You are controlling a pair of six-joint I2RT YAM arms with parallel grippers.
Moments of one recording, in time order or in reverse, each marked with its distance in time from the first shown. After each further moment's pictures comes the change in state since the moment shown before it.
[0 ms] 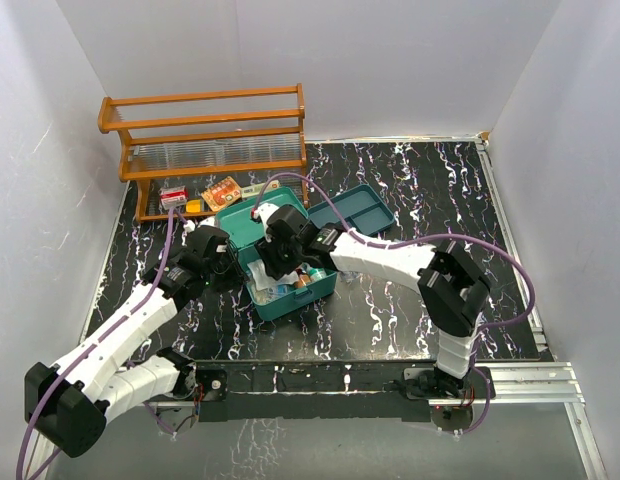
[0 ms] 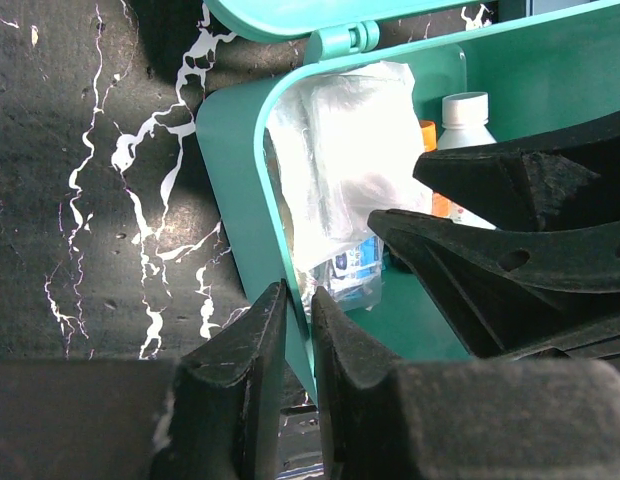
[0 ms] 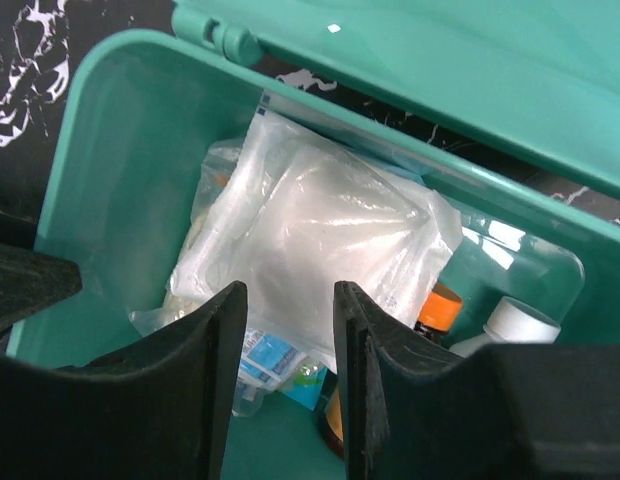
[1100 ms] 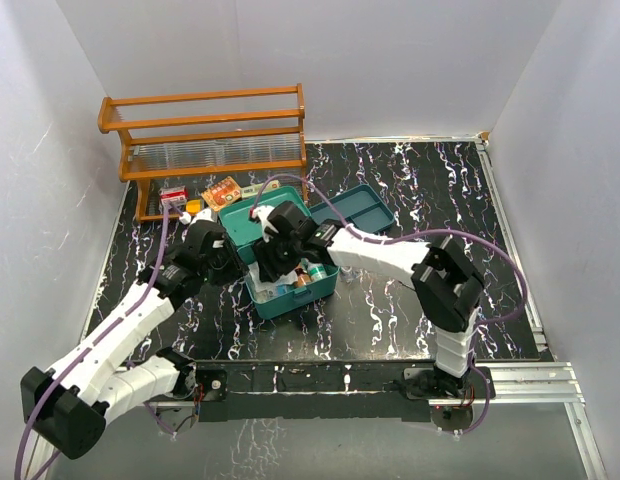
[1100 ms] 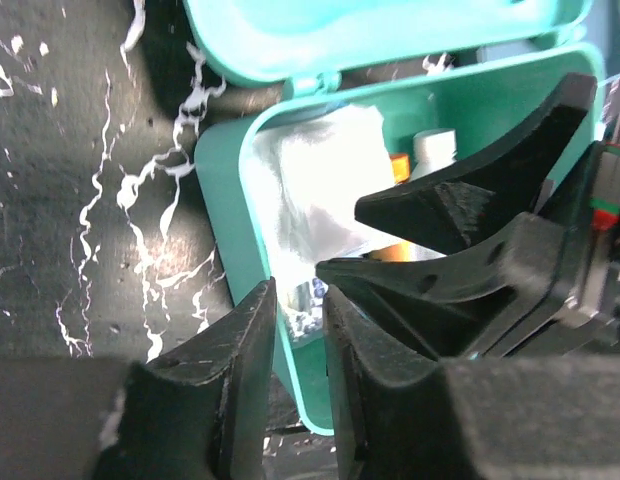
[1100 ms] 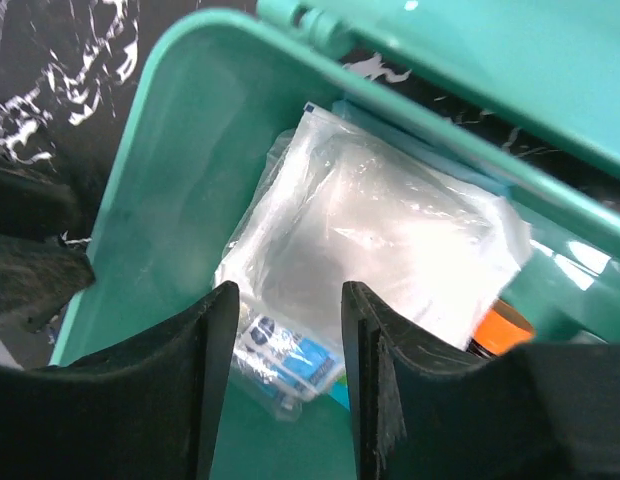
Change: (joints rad) left arm 0.003 0.001 0.038 0.003 -0.035 0.033; right arm -0.022 0.065 0.039 -0.005 -0.183 0.018
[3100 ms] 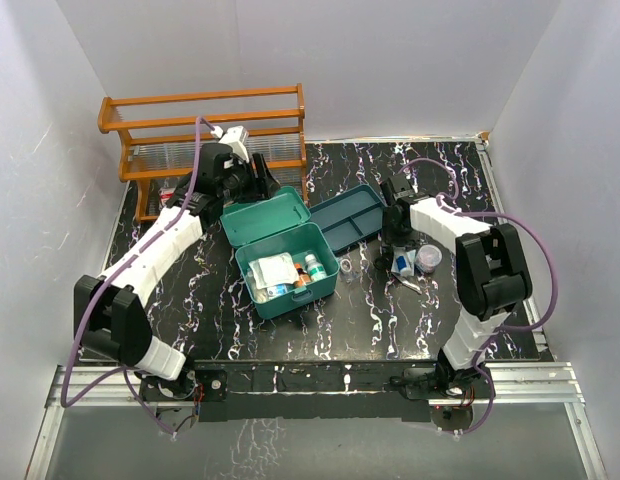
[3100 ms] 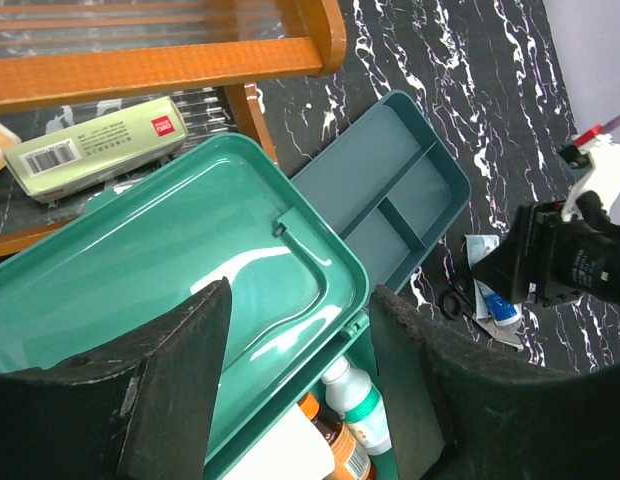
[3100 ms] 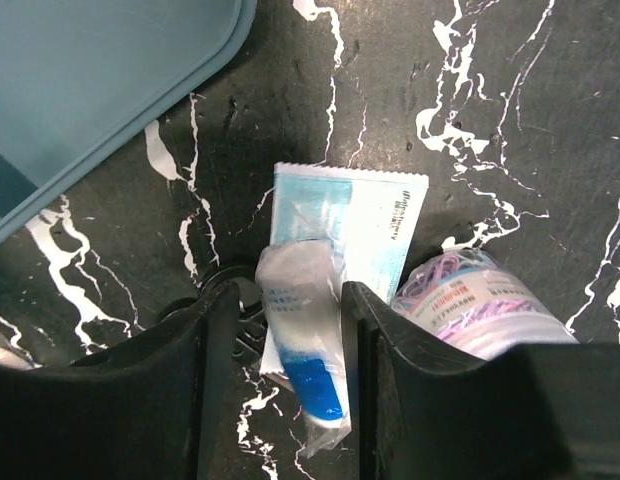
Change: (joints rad) left arm 0.165 0.504 0.436 0.433 0.260 0.383; right arm -0.649 -0.139 -0.235 -0.291 0.472 0.110
